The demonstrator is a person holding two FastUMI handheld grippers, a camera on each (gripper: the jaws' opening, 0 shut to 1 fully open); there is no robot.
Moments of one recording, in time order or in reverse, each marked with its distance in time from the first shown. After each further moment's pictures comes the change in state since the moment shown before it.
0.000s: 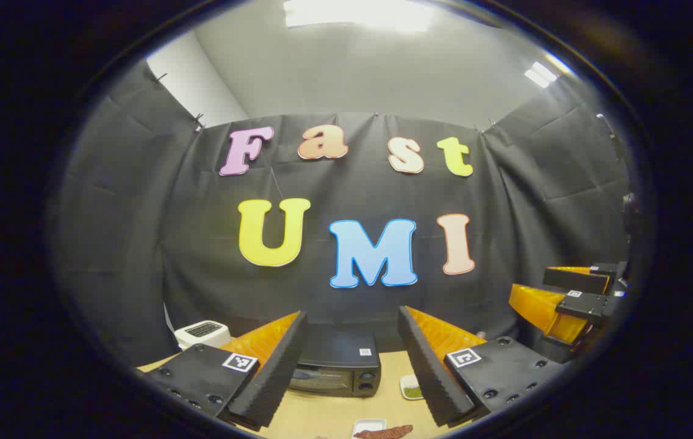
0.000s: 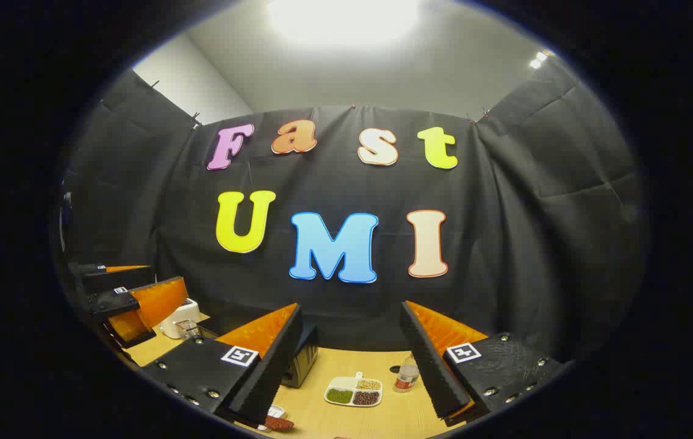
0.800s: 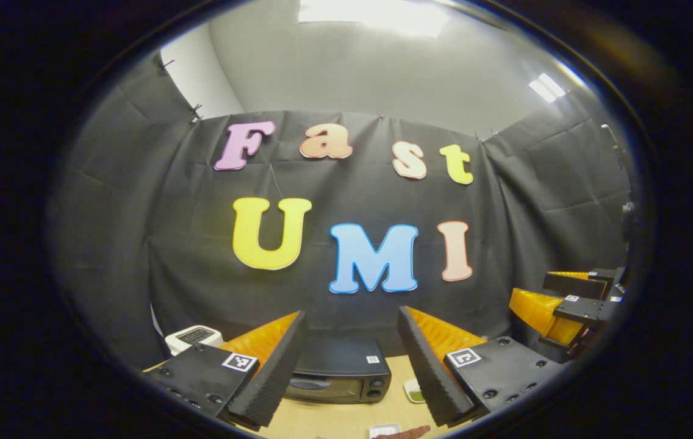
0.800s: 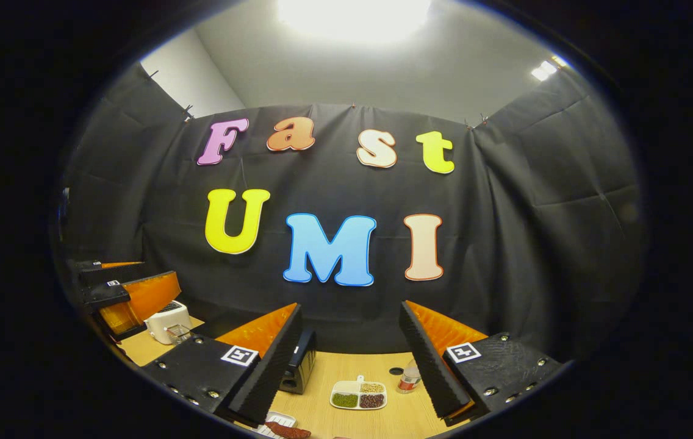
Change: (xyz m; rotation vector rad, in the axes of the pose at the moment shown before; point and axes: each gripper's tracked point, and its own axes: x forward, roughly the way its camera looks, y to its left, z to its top) left arm 0.029 0.059 0.013 -0.011 -0.016 -0.059; right arm 0.018 0.041 0.017 -0.019 -0.006 -0.079
